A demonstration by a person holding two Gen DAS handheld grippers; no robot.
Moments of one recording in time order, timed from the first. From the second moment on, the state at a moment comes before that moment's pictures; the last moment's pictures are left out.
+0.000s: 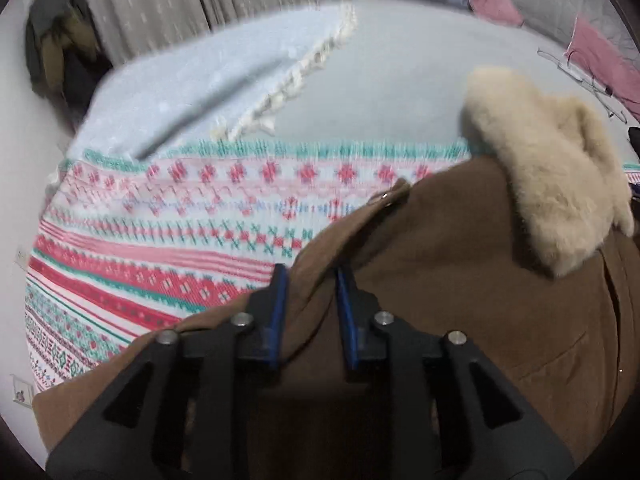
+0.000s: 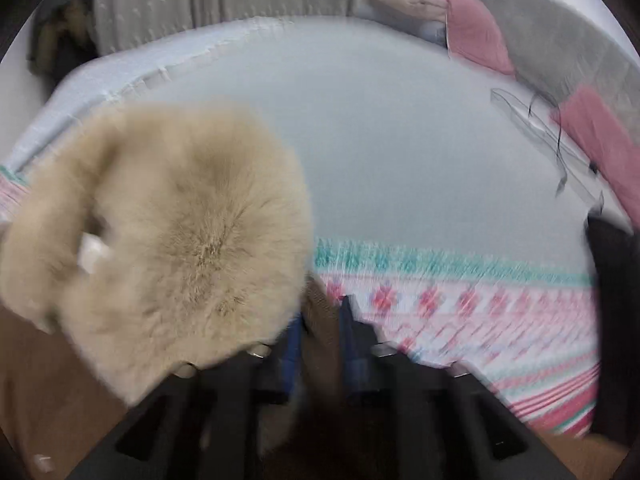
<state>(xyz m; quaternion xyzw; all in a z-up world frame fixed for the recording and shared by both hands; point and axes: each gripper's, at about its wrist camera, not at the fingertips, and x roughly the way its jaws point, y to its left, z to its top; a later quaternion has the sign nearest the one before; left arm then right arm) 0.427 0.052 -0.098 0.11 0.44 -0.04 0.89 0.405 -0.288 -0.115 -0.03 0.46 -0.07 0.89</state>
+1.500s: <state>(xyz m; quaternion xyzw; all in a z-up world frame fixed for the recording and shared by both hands) 0.042 -0.076 -0.024 0.16 0.49 -0.40 0.76 -0.096 -0.330 0.004 0.07 0.57 0.15 0.81</state>
